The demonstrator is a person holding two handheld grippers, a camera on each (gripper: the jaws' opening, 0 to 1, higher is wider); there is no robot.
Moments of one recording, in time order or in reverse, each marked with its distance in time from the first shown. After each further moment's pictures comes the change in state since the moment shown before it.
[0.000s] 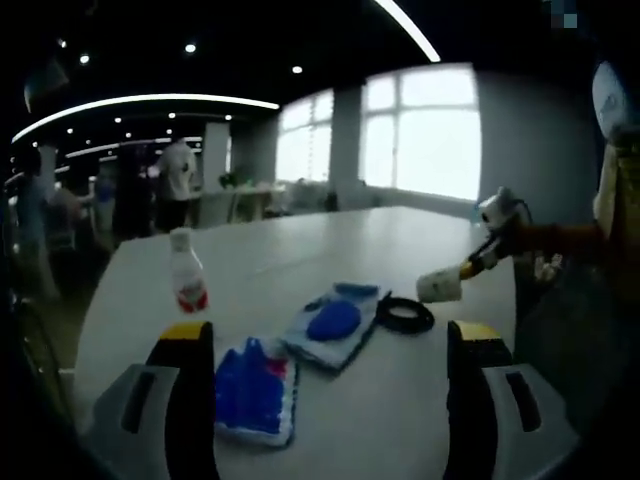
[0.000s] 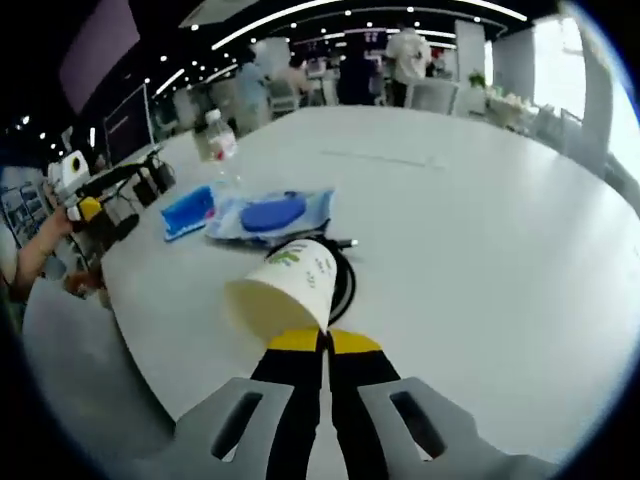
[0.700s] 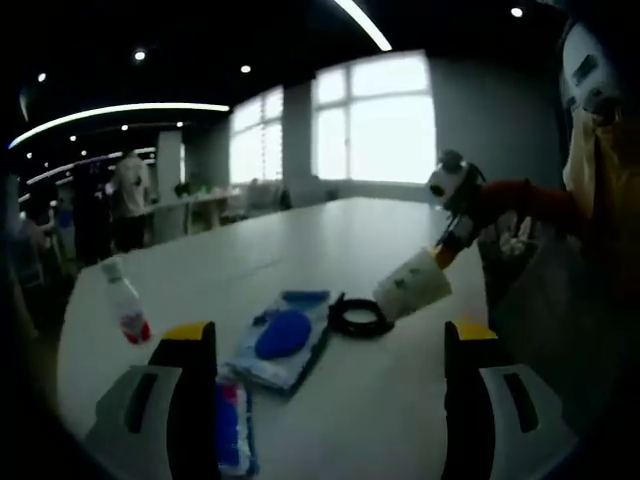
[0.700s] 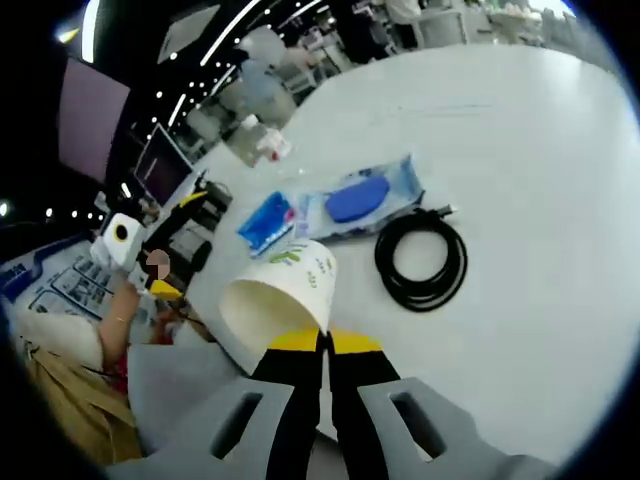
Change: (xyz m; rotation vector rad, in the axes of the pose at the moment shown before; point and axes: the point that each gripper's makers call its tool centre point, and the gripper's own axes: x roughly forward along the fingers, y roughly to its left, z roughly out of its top) left arm 0.035 -0.066 0.008 0.148 0.034 -0.200; right arm -0.009 0.089 0.017 0.288 0.136 0.288
